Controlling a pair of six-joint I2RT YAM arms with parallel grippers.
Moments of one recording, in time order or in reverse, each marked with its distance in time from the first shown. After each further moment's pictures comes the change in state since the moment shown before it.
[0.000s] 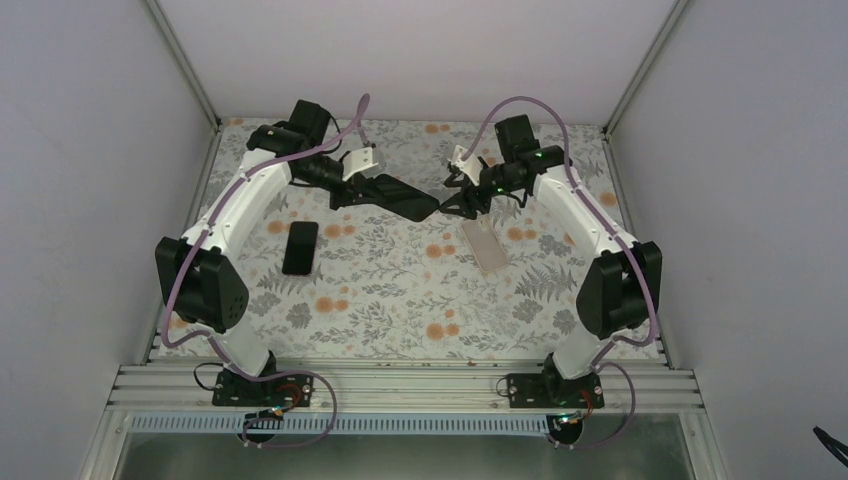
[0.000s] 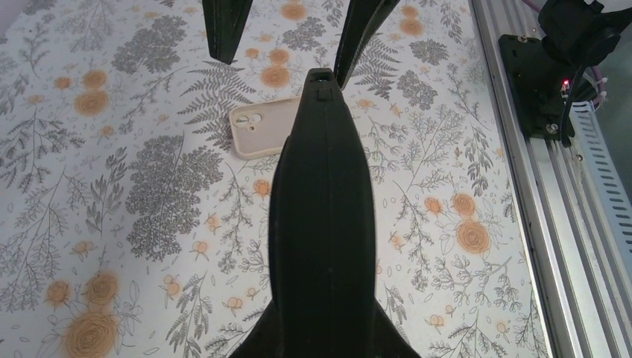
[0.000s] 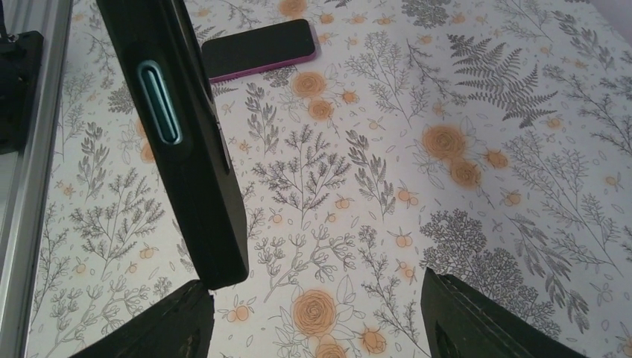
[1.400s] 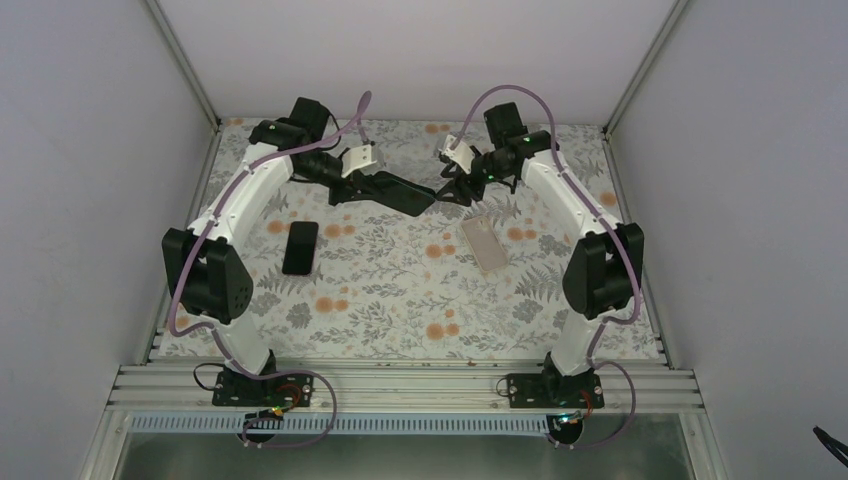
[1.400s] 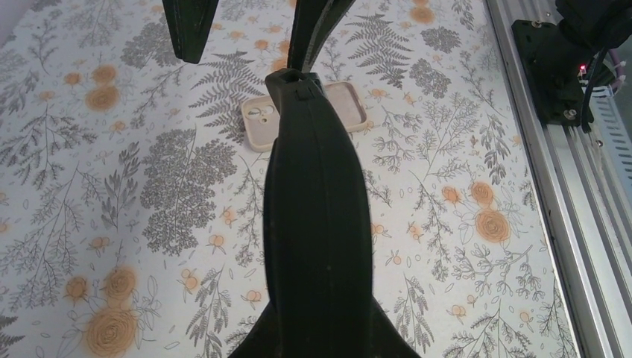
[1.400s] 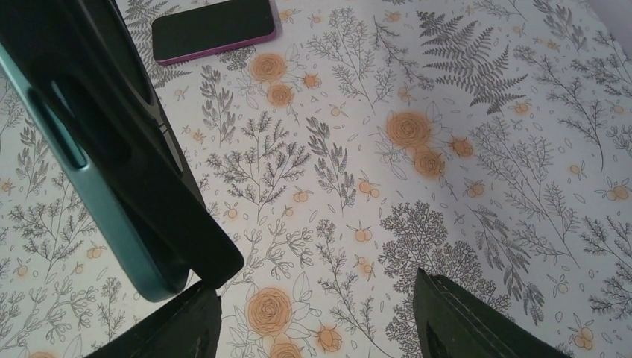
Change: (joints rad) left arm 0.017 0.054 0.040 -0.032 0.001 0.068; right arm 0.002 0.145 0.170 -0.045 0.082 -0.007
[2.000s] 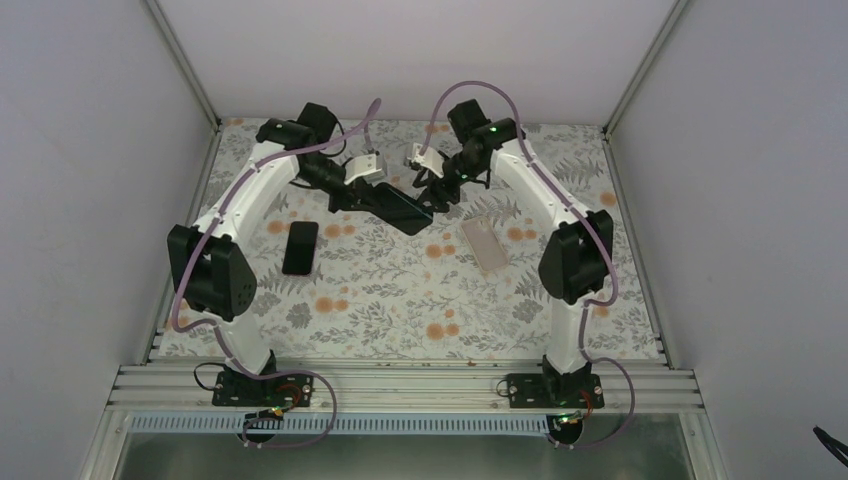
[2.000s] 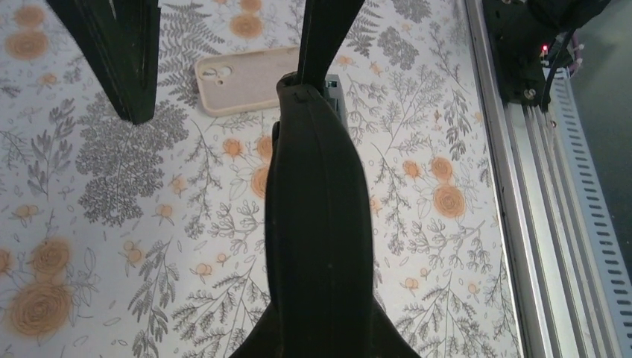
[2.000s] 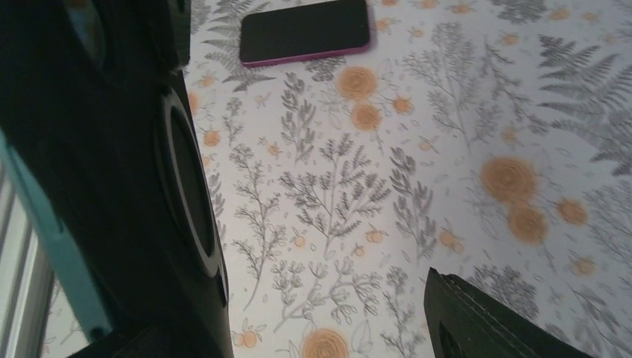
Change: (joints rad) left arm -0.027 0.027 0.032 -0.120 -0.035 0.003; right arm 0.138 0.146 0.234 -0.215 -0.027 -0.065
